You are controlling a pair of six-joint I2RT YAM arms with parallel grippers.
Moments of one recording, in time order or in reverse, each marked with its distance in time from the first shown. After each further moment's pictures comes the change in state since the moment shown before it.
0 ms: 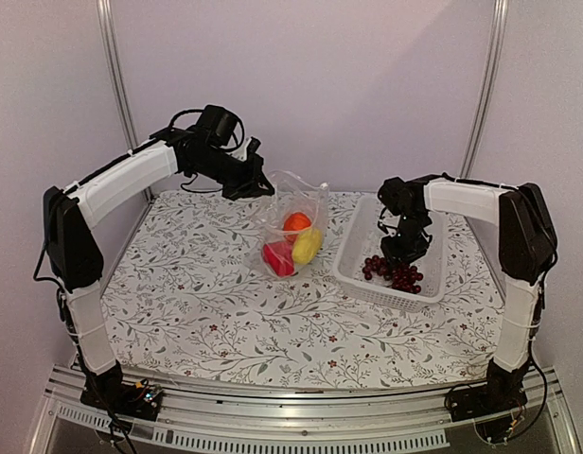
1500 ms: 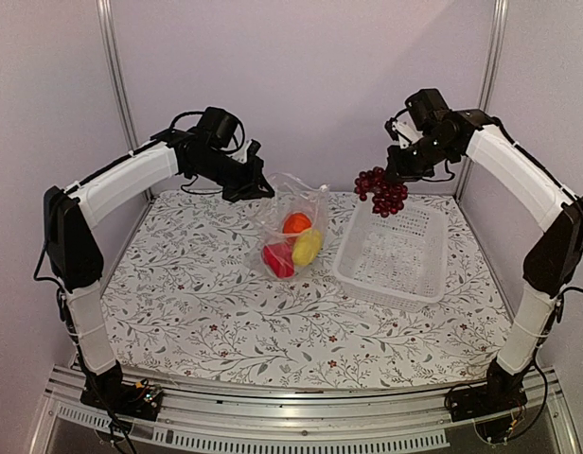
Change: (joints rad) left arm 0.000 0.000 -0.013 0.000 0.005 -0.002; right arm -0.013 -0.164 0.429 -0.007 -0.147 0.091
